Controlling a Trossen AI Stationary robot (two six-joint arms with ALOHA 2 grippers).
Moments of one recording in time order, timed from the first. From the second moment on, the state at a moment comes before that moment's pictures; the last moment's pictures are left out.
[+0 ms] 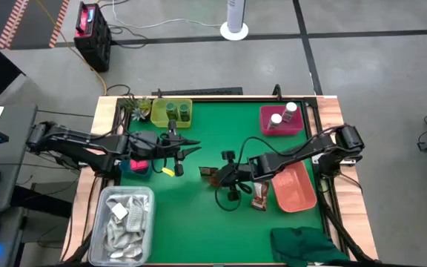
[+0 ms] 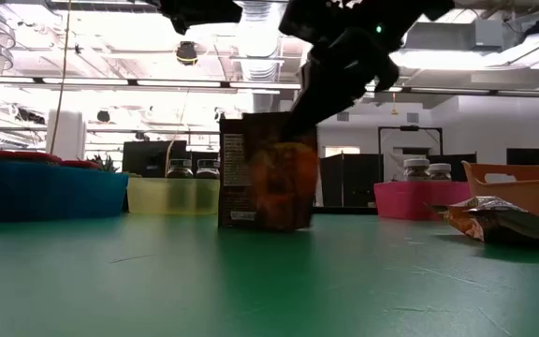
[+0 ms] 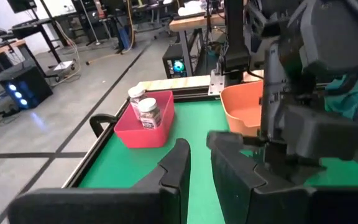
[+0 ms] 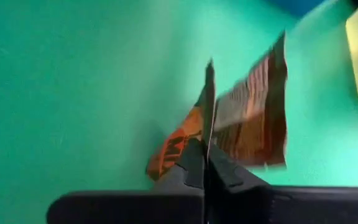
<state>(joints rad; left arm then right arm) -0.09 1.13 0.85 0.13 -0.35 0.14 0.21 1.74 1.16 -0.25 0.24 -0.10</state>
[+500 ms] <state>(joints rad) -0.09 1.13 0.83 0.15 -0.36 0.15 0.21 1.47 1.30 -0.96 0.24 0.26</state>
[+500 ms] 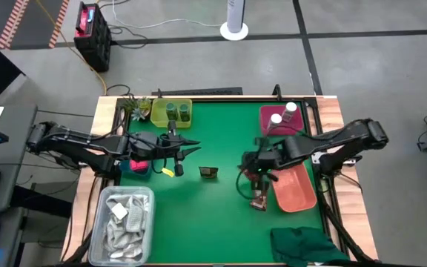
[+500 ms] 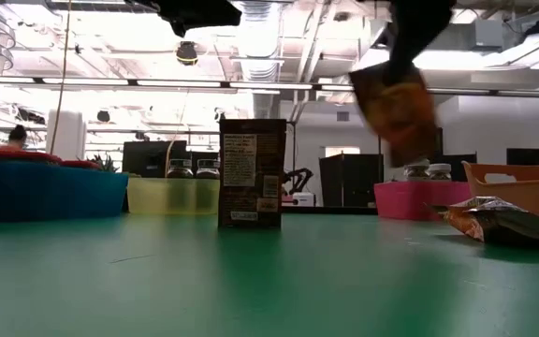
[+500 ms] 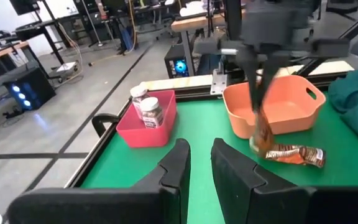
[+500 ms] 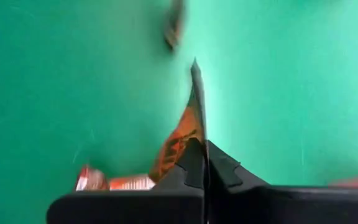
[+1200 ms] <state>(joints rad) -0.09 1.13 0.83 0.13 -0.36 0.14 0.33 1.27 1.24 -1.39 0.29 0.77</state>
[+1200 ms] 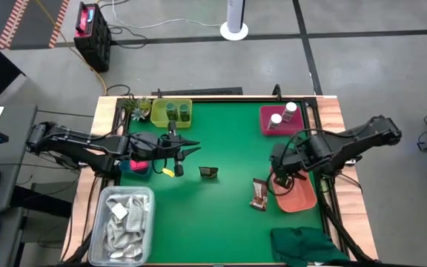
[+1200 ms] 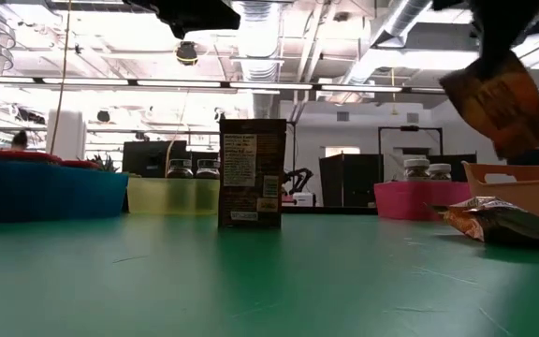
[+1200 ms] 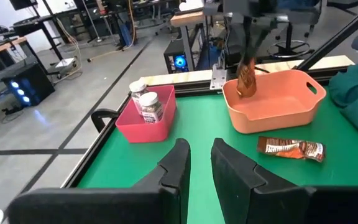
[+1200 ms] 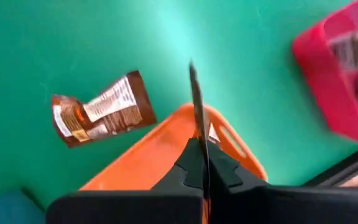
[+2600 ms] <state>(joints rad) -0.09 1.13 0.83 0.09 -0.38 0.13 0.75 1.12 0.77 -1.08 0.46 1.38</state>
